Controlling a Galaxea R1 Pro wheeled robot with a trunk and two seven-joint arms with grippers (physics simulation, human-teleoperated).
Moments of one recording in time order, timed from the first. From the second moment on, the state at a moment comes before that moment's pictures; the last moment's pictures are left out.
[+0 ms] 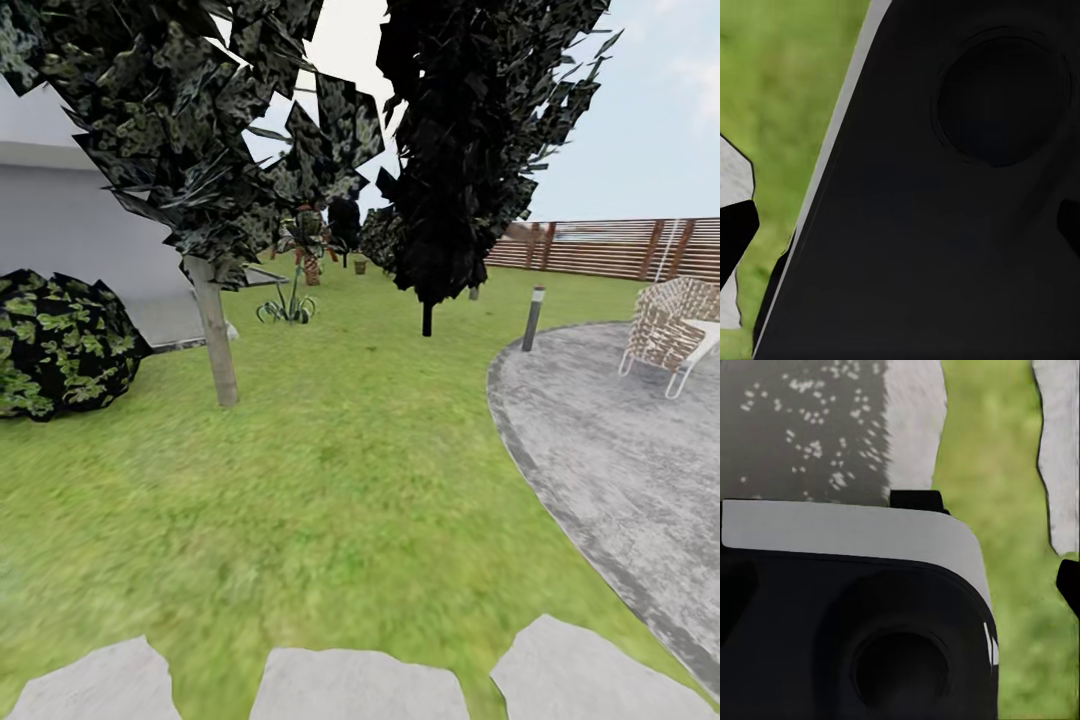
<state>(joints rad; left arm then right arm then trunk) 0.00 0.04 0.03 -0.02 0.38 0.01 0.00 -0.04 -0.02 0.00 -0.07 0.00 -0.16 0.01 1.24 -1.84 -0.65</state>
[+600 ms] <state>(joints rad) 0.00 0.04 0.03 -0.02 0.38 0.01 0.00 -0.04 -0.03 0.00 -0.08 0.00 -0.16 0.01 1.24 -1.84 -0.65</state>
